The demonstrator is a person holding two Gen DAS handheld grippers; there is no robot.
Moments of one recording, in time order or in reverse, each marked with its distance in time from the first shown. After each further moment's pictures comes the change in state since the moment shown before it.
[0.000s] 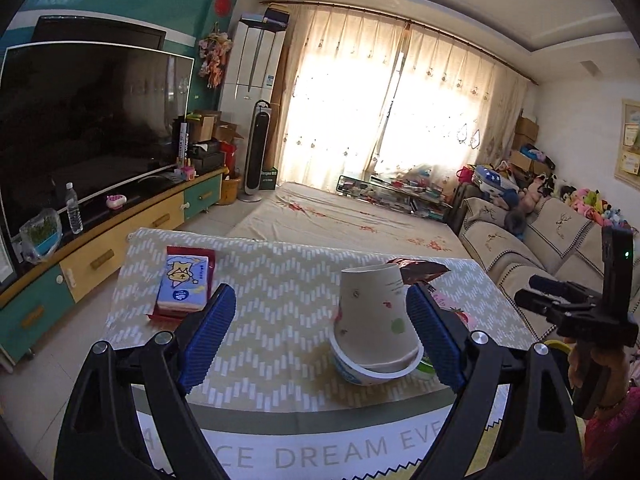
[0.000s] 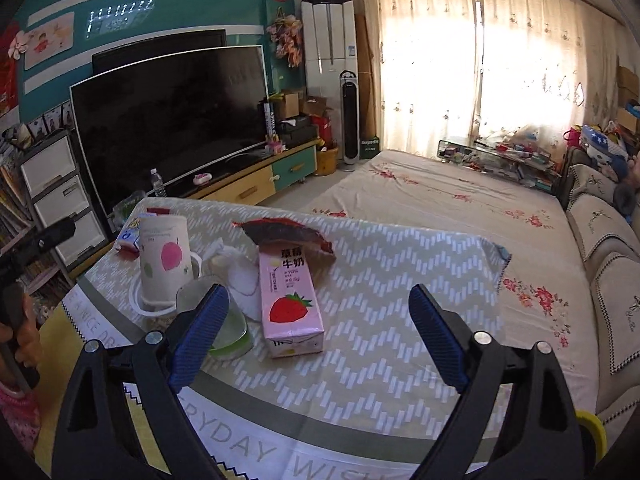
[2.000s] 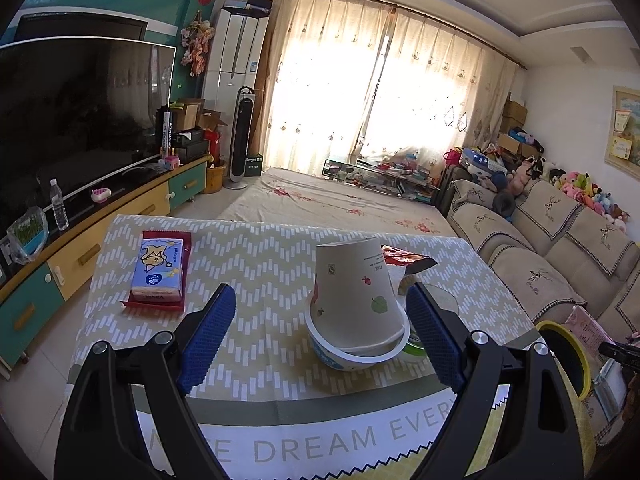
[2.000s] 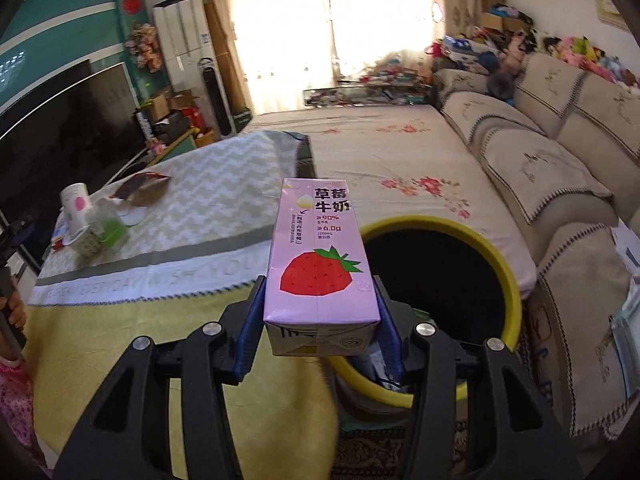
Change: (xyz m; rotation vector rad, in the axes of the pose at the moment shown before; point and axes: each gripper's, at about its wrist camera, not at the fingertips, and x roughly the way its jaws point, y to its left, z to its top) left arm 0.012 -0.021 -0.017 0.028 0.058 -0.048; right arm -0.176 -0.113 -0.151 0.398 0.090 -0.383
